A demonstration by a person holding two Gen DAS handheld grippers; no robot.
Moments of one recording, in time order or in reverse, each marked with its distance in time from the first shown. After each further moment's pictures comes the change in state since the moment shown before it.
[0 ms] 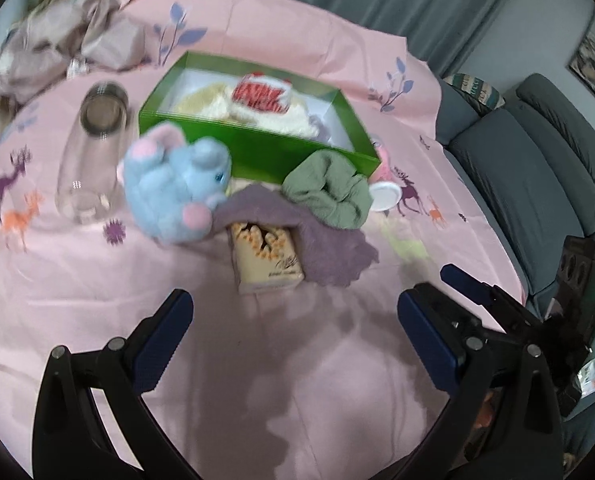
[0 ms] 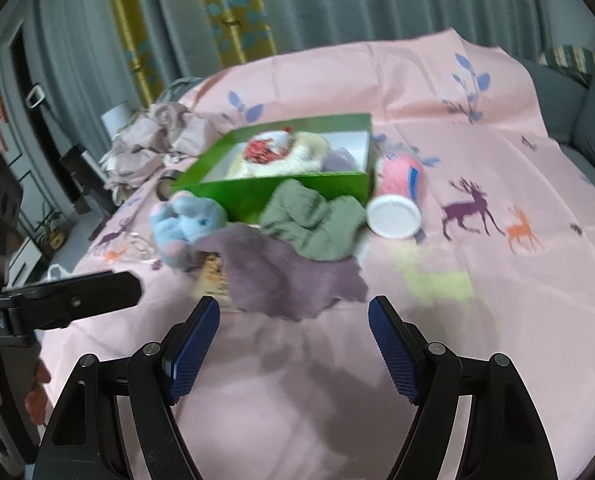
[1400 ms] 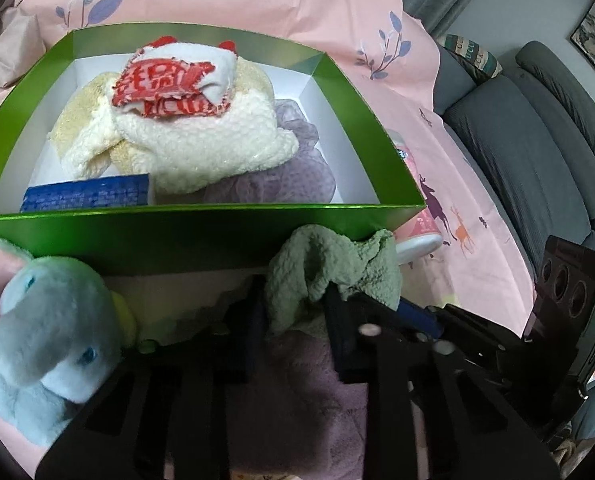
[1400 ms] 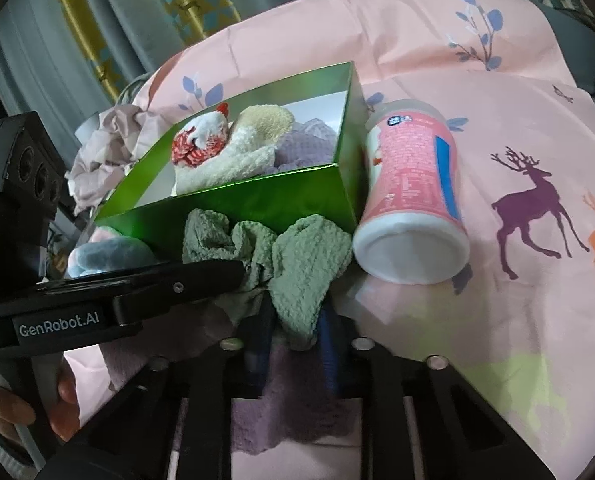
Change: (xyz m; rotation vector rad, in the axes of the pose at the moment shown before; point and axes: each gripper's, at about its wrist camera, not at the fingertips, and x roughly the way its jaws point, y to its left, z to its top) left arm 0.132 -0.013 0.090 0.099 0.132 -0.086; right arm 0.116 -0.047 0.043 0.107 0.075 0.071
